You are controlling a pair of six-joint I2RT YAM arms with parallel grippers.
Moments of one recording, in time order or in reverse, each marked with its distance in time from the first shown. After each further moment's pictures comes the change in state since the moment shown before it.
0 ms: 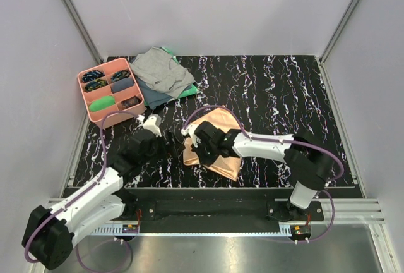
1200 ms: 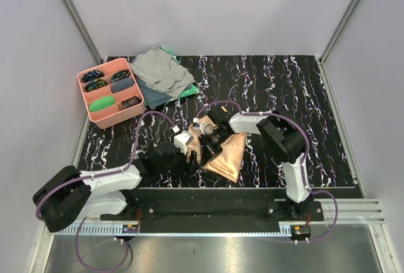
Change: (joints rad) left arm -0.302 0.305 -0.128 0.462 0.033 0.291; right arm -0.323 0.368 0.190 -0.154 -0.814 0.021
